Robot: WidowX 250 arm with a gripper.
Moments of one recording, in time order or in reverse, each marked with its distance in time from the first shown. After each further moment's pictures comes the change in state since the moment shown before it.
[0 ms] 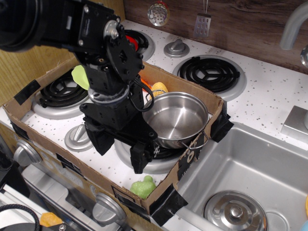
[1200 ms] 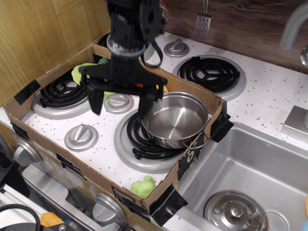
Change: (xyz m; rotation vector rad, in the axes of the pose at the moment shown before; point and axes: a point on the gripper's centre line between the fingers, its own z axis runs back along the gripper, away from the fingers) arm 0.053 0.039 0.019 0.255 -0.014 0.532
